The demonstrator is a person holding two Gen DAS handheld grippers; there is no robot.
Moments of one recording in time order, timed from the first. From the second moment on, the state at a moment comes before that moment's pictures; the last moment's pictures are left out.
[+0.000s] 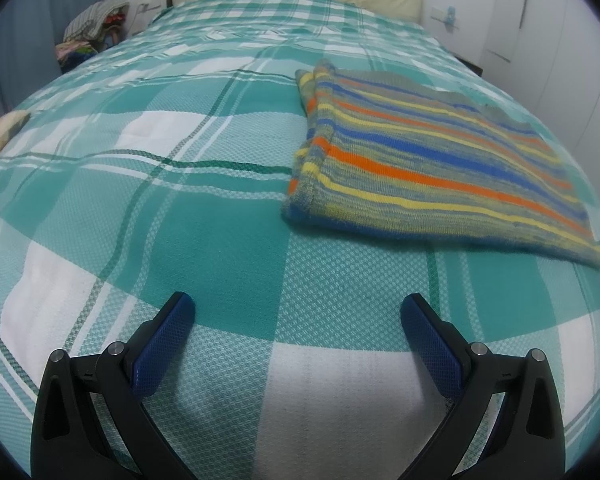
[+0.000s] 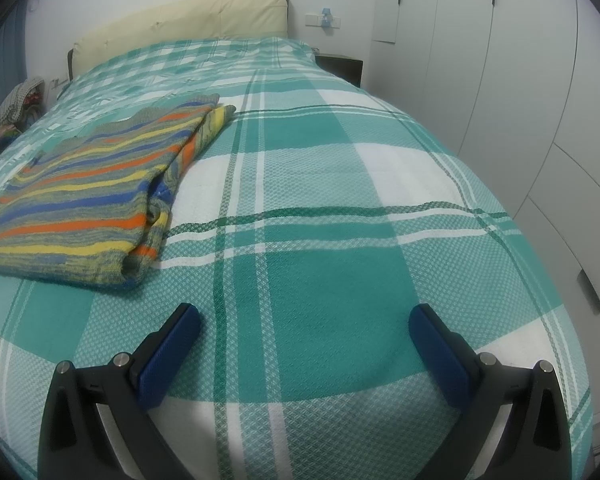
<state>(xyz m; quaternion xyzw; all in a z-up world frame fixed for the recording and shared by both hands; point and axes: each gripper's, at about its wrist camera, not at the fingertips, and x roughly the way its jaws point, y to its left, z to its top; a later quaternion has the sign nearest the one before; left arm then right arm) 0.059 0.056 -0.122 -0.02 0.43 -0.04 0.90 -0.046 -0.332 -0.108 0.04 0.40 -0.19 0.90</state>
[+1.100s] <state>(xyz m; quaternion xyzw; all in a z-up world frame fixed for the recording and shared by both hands) 0.047 0.047 -0.108 0.00 0.42 -0.03 0.91 -0.040 -0.337 -0.110 0.04 0.41 -0.19 0.89</state>
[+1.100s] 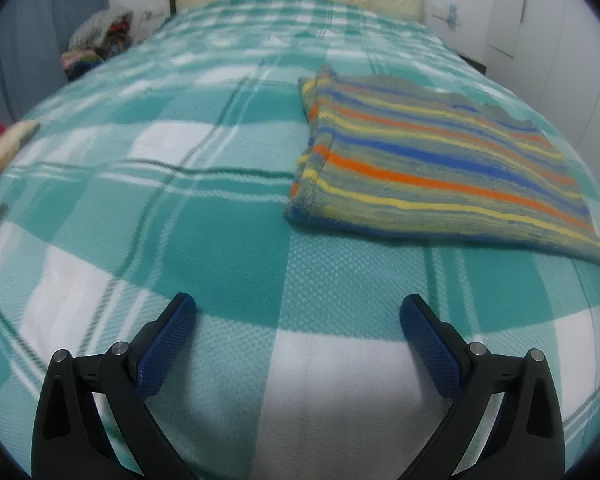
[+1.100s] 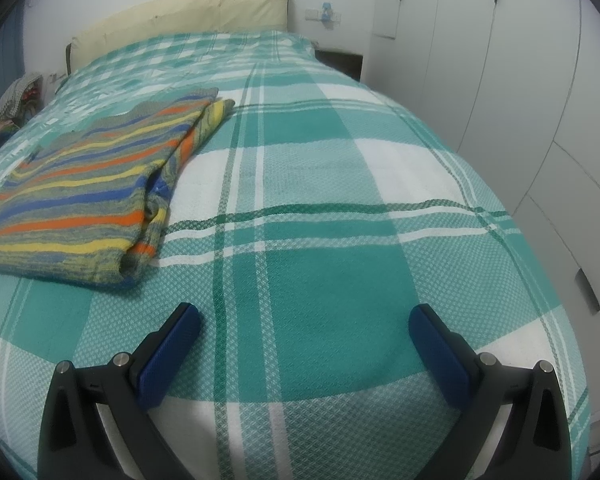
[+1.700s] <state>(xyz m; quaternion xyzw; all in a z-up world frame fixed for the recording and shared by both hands) 0.055 -0.227 -0.102 0.20 0.38 -0.33 0.84 0.118 -0.421 -0.096 0.32 0.47 0.10 0.82</state>
